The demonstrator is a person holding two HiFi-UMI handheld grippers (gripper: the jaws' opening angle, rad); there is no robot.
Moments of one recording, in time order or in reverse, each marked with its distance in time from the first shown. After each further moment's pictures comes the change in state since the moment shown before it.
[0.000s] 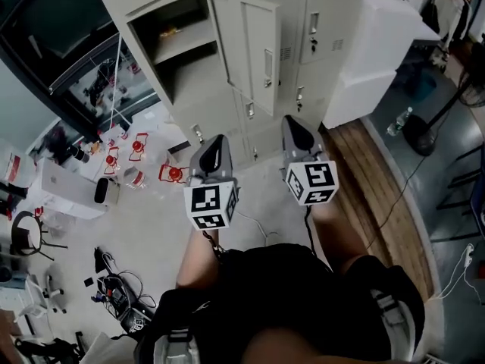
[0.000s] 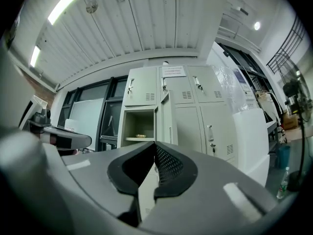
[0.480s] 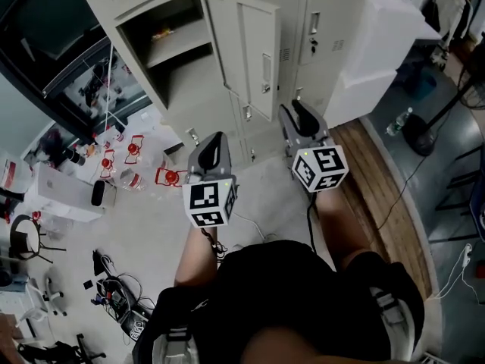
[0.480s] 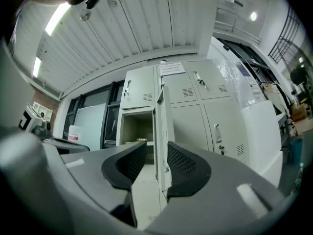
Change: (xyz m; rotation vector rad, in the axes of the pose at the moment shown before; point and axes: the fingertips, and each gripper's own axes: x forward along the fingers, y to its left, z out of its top) left arm 0.044 0.010 -0.005 -0.001 0.013 -0.006; right arm 0.051 -0.033 0.008 0.051 -0.025 0.086
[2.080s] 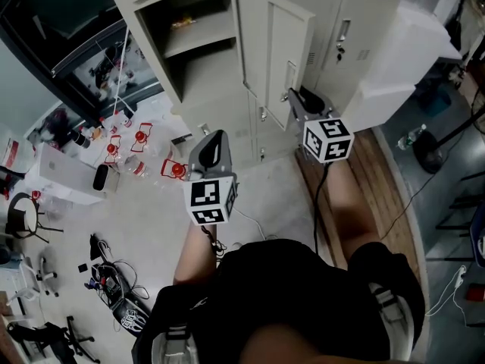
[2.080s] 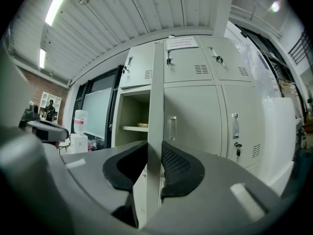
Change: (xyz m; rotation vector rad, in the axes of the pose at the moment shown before) left arm 0.011 0.054 -0.021 -0.011 0.036 0.092; right arm 0.100 -0.024 -0.043 -0.080 0.173 0.099
